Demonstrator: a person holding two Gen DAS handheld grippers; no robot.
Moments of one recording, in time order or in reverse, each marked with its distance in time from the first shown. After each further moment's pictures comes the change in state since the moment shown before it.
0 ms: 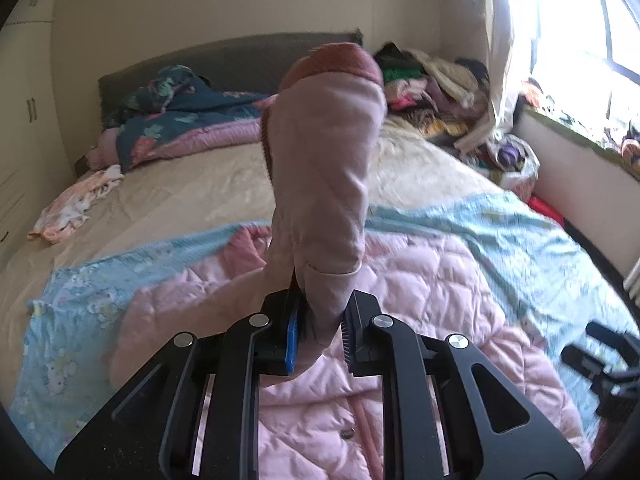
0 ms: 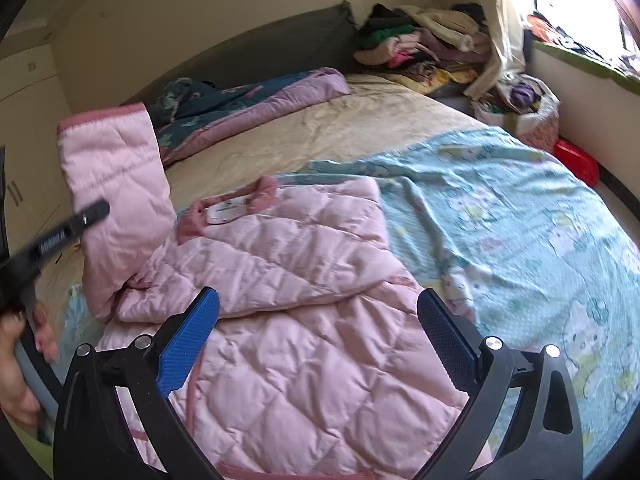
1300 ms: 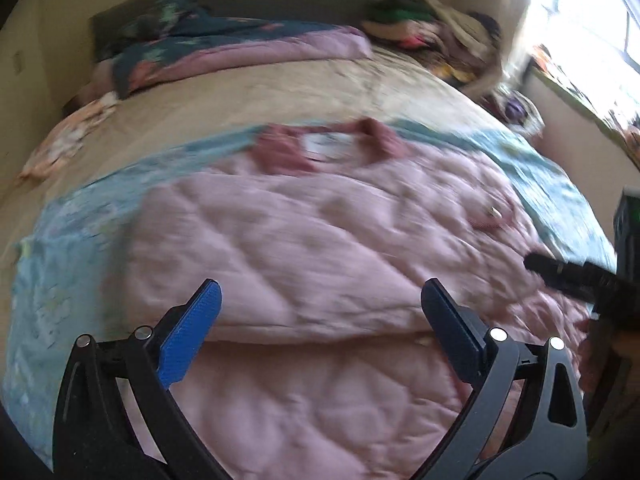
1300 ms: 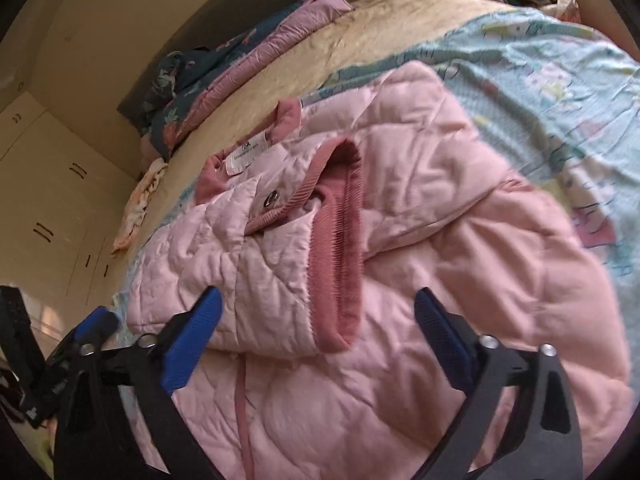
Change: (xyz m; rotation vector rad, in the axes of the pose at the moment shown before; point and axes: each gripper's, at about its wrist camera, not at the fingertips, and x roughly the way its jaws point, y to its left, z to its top) left arm 0.012 0.096 -0.059 -0.086 0.220 -0.028; right arm 0.110 0.029 -0.024 0.224 0.261 0.184
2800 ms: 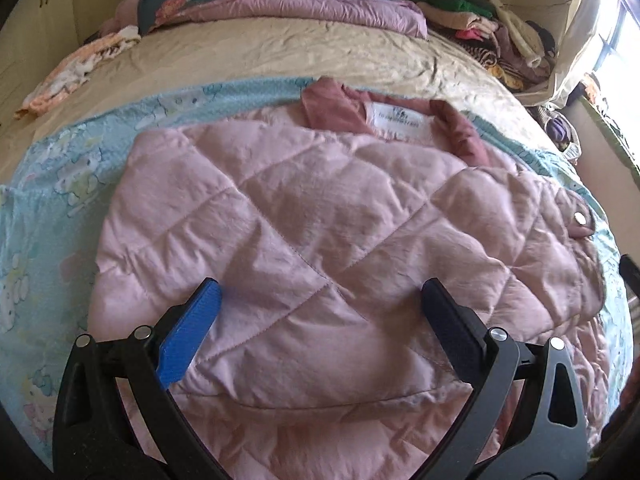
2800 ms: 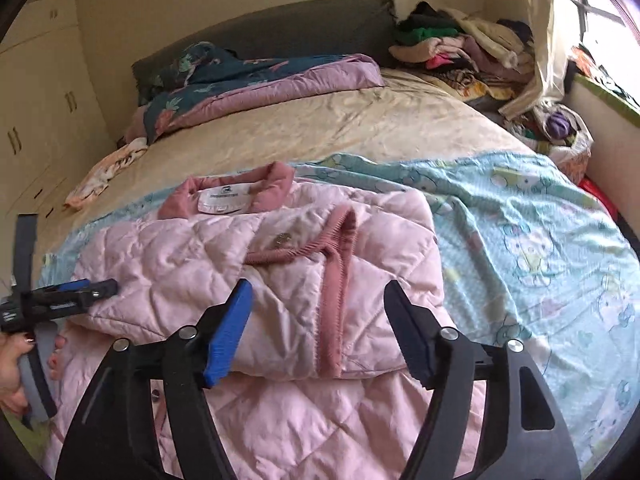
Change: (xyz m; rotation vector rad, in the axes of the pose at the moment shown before) left arm 0.105 0.035 0.018 -0.169 0.141 0.006; right arm -0.010 0.027 0.047 -0.420 -0.196 -0.199
